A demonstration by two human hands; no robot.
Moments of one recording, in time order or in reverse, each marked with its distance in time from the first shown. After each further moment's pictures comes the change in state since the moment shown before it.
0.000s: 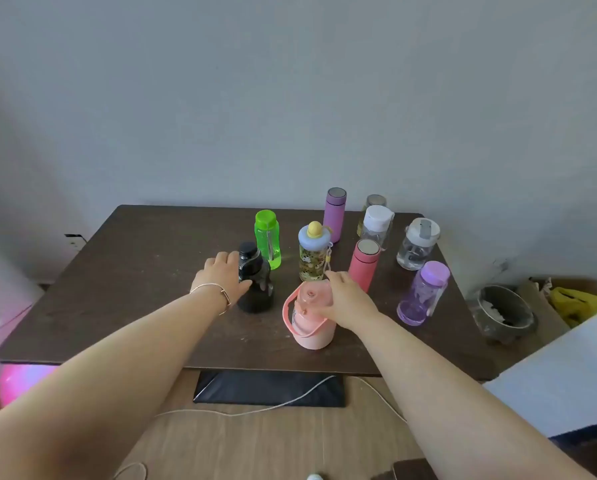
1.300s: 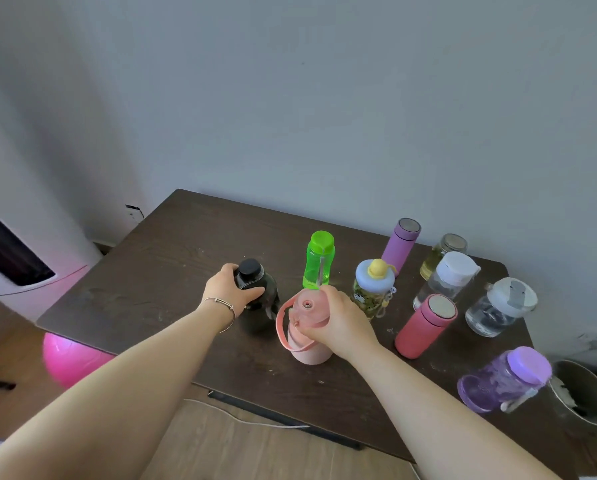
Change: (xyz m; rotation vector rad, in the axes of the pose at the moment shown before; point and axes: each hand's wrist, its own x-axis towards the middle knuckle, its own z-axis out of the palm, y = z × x) left_hand 0.041 -0.072 0.015 -0.738 0.125 -0.470; right_hand 0.099 -0.066 0.042 0.069 0.001 -0.176
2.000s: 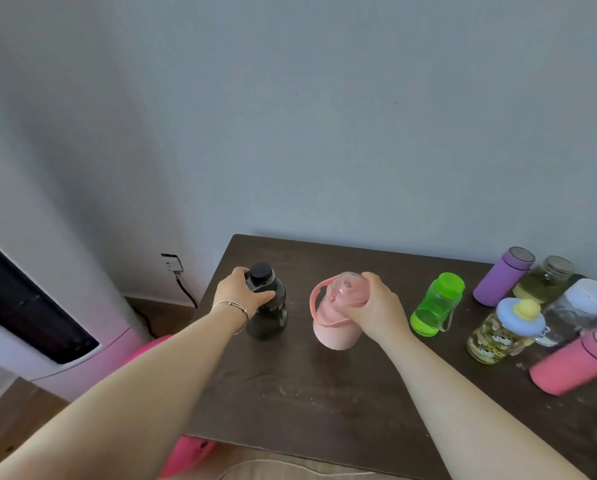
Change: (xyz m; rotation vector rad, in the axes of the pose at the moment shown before) left_hand 0.199 -0.108 -0.226 0.061 -0.061 0.121; right_hand 0.150 -0.231 0.091 0.184 0.263 0.287
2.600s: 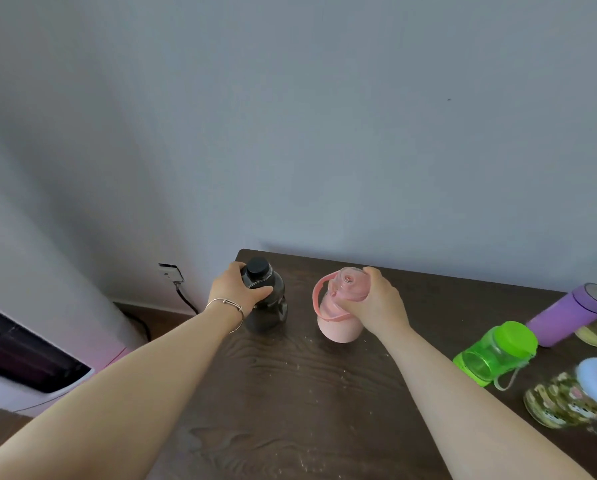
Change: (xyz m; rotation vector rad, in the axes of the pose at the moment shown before) left_hand 0.145 -0.007 -0.011 -0.058 -0.004 -0.035; right_hand 0.144 -0.039 0.059 -0.004 -0.012 0.002
